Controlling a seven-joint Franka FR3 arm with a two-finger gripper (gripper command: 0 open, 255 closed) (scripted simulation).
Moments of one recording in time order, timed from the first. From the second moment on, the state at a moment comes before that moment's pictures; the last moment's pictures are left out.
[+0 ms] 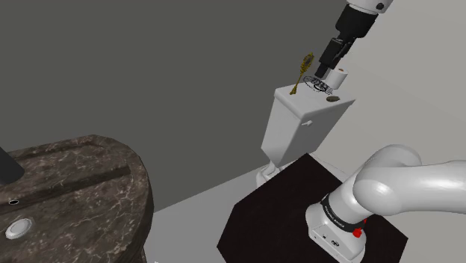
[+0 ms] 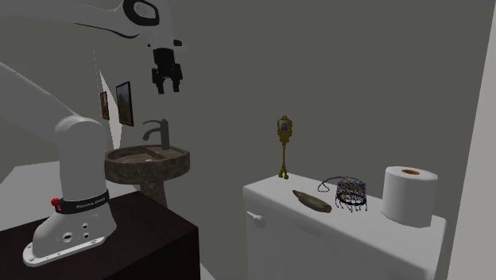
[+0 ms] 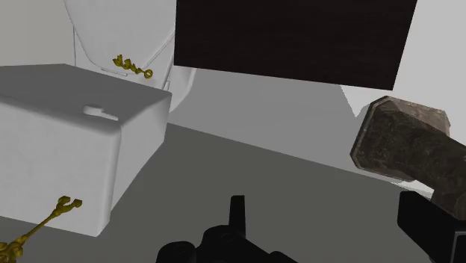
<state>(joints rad) 0.01 -0.83 -0.03 -2.28 -0.06 1.50 -0.17</state>
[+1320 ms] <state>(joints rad) -0.03 -0.29 -0.36 -1.93 -0.16 1.65 -0.57</state>
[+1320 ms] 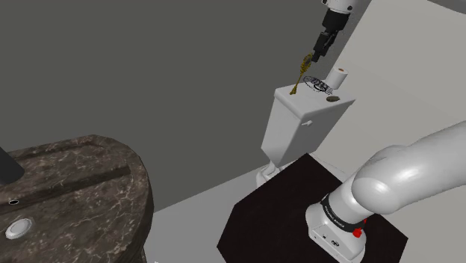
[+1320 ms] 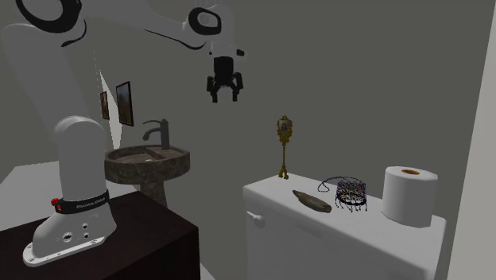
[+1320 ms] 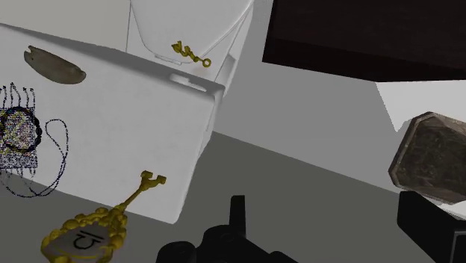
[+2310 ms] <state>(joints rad) -0.21 0.40 -0.50 -1.23 0.06 1.54 -0.94</state>
